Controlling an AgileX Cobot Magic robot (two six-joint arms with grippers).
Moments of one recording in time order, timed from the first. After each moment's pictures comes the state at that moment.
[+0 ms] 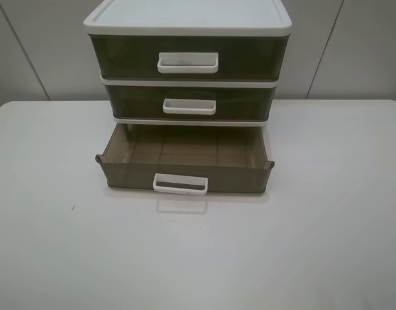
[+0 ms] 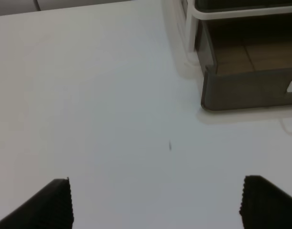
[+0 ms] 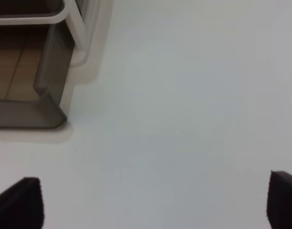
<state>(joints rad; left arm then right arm) -0.03 -0.01 -0.50 -0.06 1.06 0.11 0.01 0.43 -0.57 0.00 0.98 0.05</state>
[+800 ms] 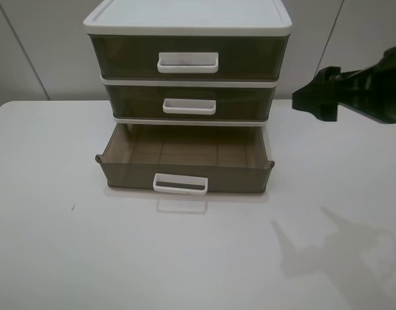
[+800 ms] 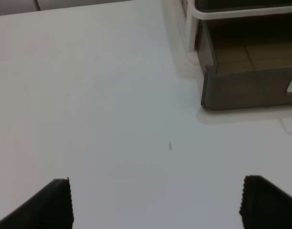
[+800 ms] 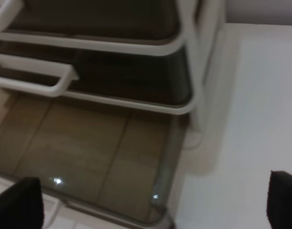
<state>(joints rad) -0.03 -0.01 -0.50 -0.06 1.06 0.11 0.39 1.07 -0.64 0.05 0.32 0.13</state>
